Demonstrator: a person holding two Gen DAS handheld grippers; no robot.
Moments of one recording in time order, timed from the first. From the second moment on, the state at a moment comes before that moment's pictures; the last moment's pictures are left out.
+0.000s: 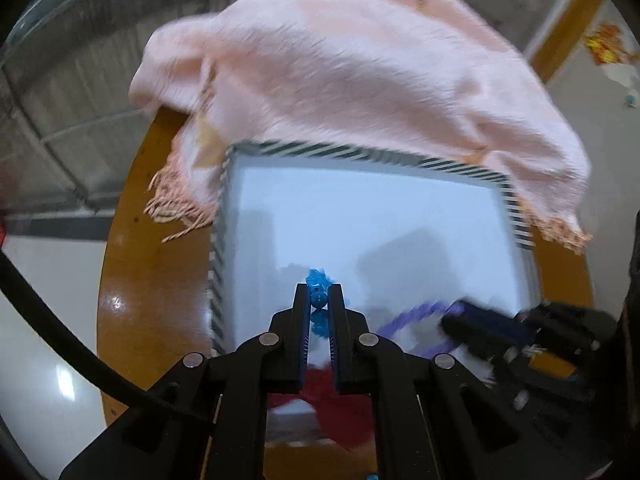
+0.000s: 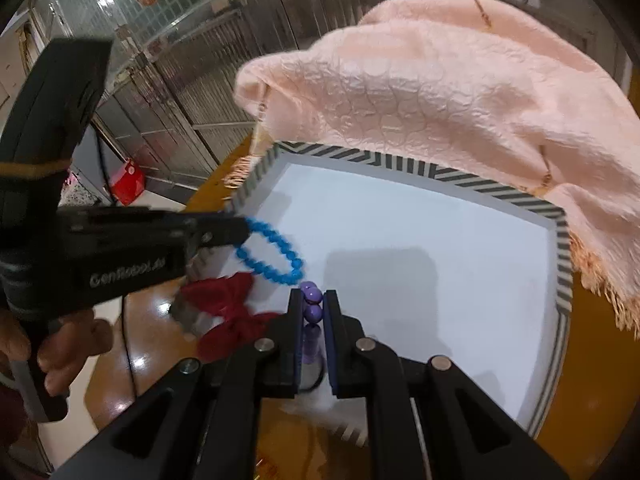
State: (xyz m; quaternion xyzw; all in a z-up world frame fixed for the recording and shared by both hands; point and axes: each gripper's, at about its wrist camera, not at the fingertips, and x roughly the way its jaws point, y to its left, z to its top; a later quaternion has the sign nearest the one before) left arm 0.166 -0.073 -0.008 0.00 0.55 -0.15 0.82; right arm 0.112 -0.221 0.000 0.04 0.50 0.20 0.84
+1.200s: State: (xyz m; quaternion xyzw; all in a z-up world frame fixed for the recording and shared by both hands) left arm 0.127 -0.061 -0.021 0.05 0.54 -0.09 0.84; right arm 0.111 -0.234 -0.022 0.05 0.52 0.14 0.84
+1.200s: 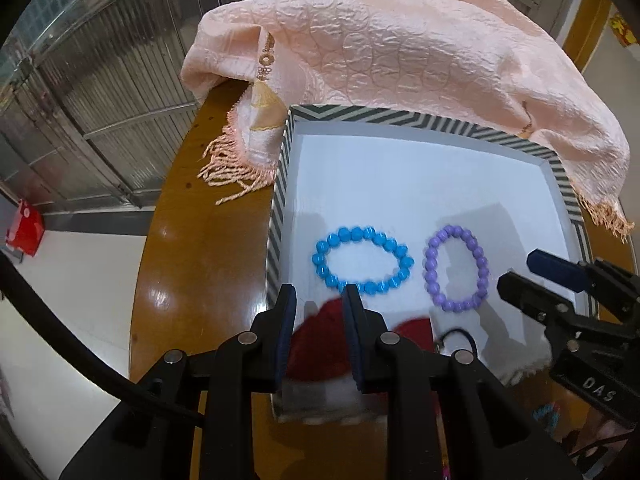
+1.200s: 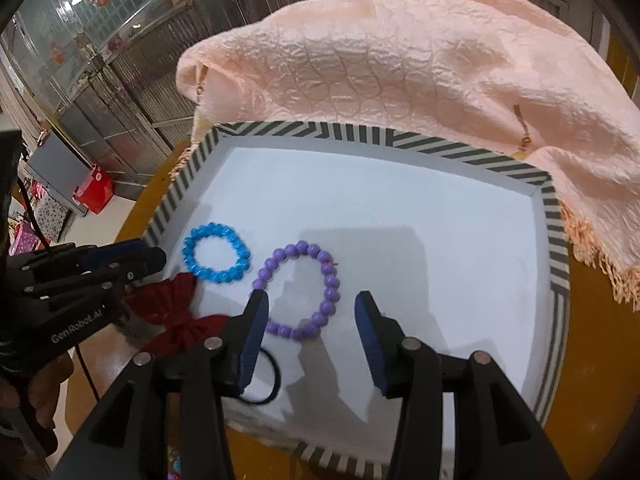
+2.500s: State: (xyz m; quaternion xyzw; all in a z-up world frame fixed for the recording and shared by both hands) left arm -0.031 -0.021 -0.022 0.05 0.56 -0.14 0.82; right arm -0.085 -0.261 -0.007 0.06 0.53 0.09 0.84
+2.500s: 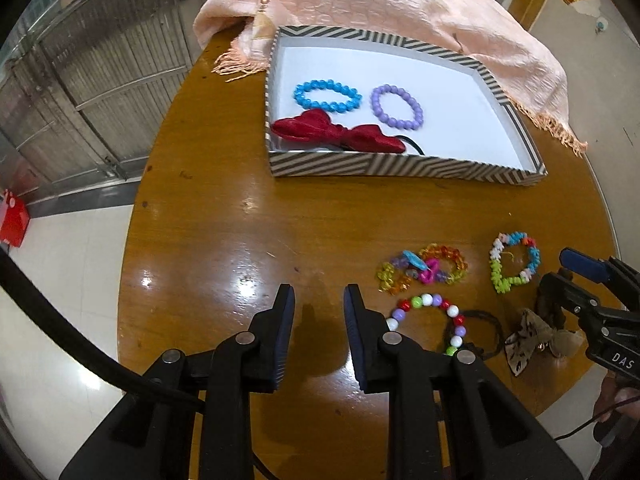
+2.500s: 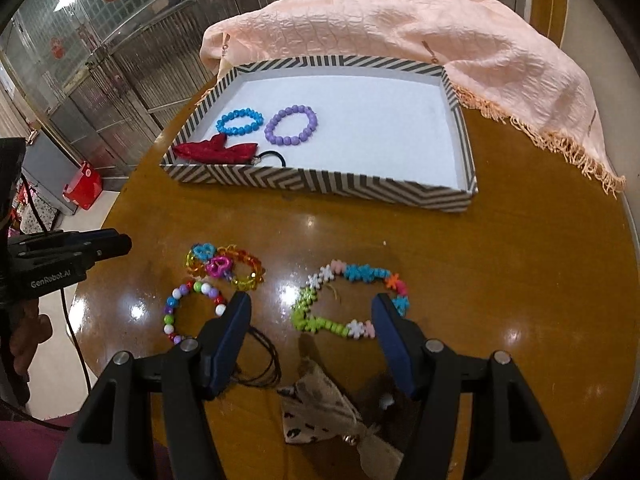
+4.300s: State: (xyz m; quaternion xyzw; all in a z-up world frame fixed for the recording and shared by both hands) left arm -0.006 -0.091 -0.068 0.10 0.57 -0.24 0.78; right arm -0.044 -0.299 -0.057 -0.03 0.55 0.09 0.83
